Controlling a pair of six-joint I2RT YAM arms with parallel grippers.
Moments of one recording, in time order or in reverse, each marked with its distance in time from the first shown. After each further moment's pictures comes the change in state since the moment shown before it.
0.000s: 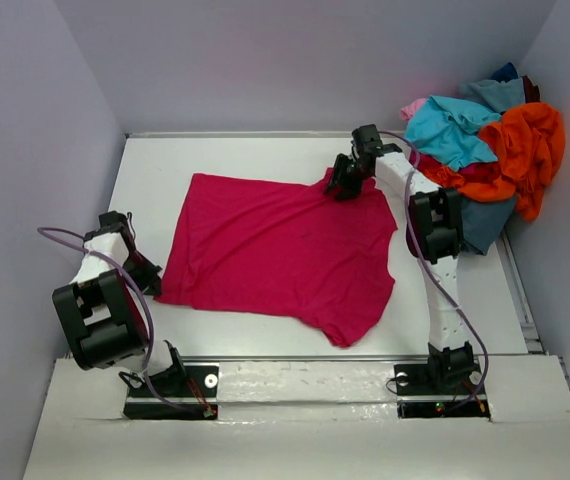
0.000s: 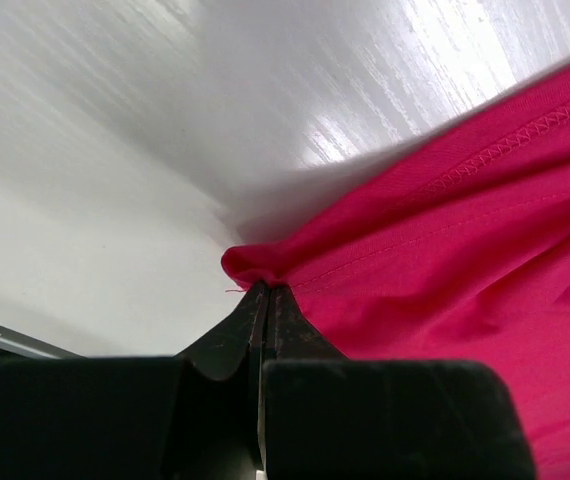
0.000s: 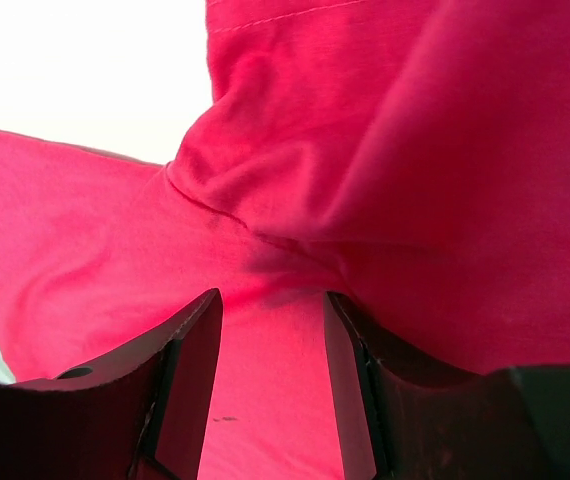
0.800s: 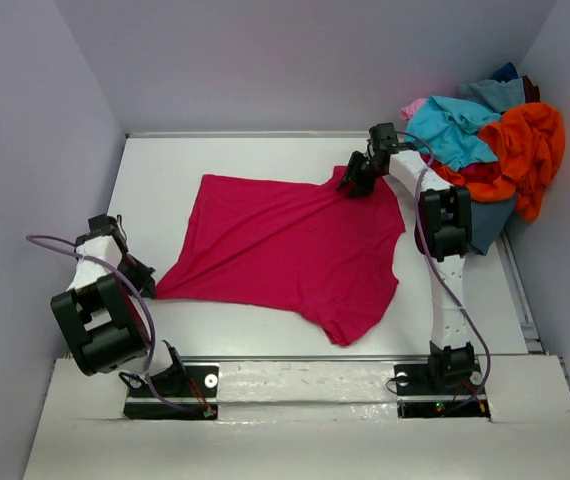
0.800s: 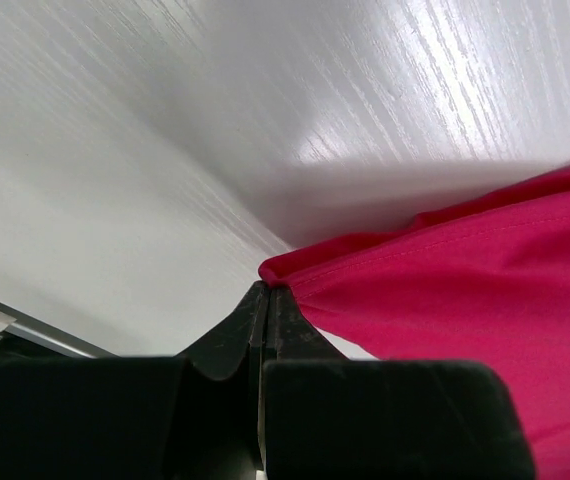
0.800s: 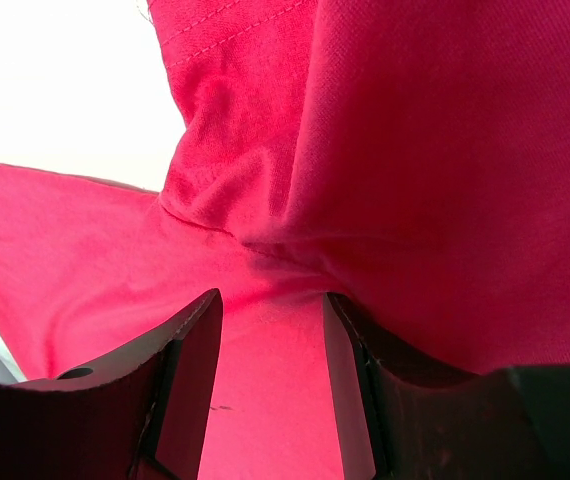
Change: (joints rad) left arm 0.070 -0.022 0.000 -0.026 -0.004 -0.009; right arm -0.087 0.000 -0.008 -0.004 -0.040 0.002
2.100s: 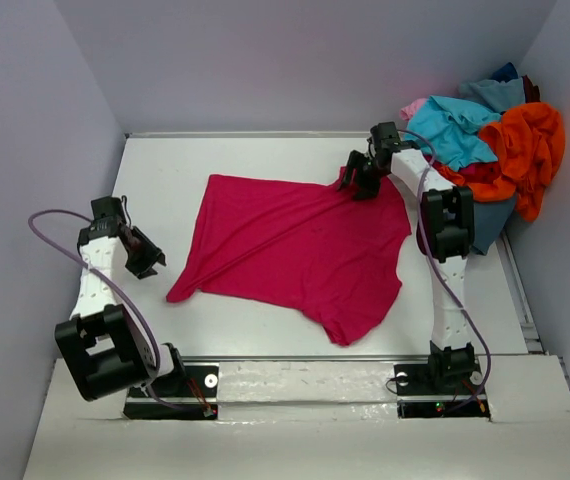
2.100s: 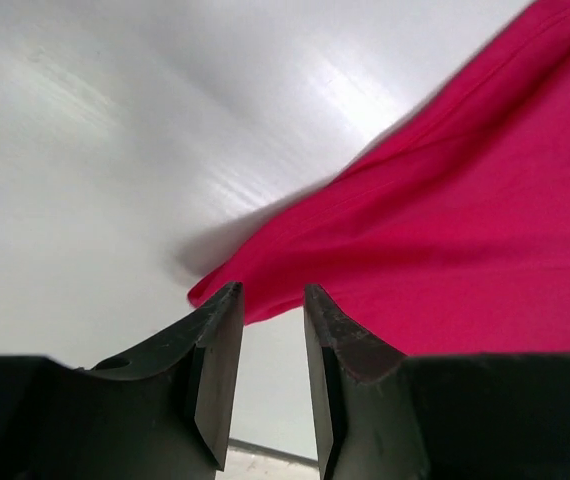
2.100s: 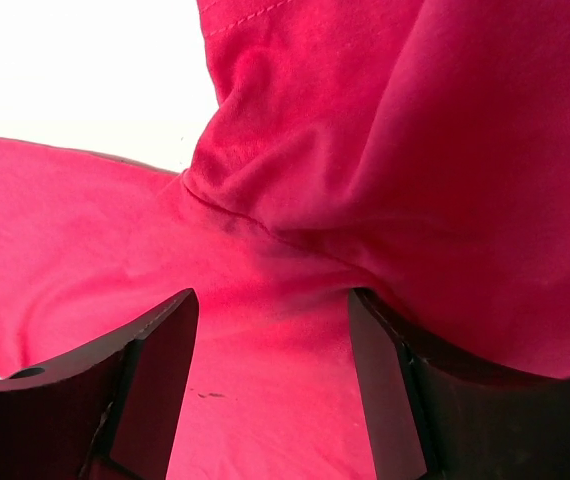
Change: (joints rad) left arm -0.103 -0.163 0.038 0.042 0.111 0.024; right arm 0.001 -0.029 -0.015 -0.040 0.012 -0.076
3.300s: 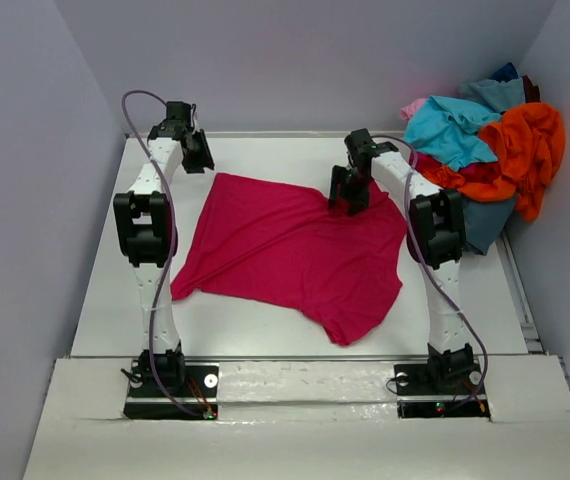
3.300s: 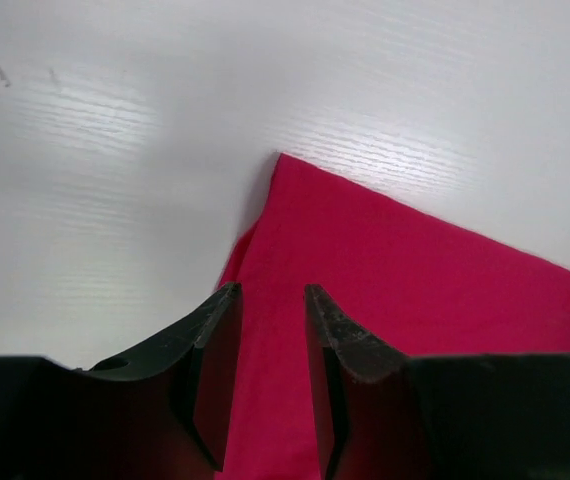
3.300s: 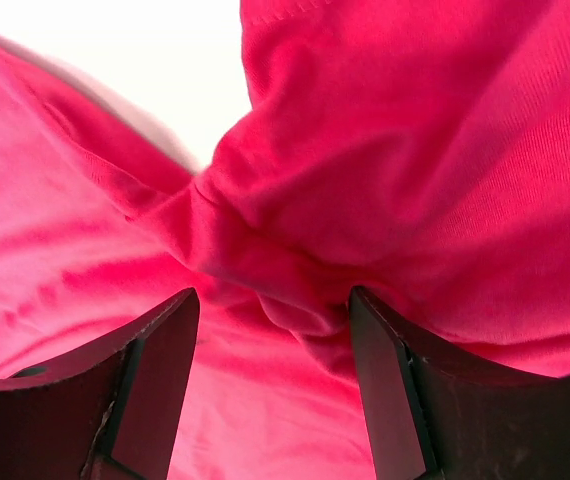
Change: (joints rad) left arm -0.361 1.015 1.203 0.102 -0.003 0.160; right arm 0.136 -0.078 -0.062 -0.165 0.139 -0.031
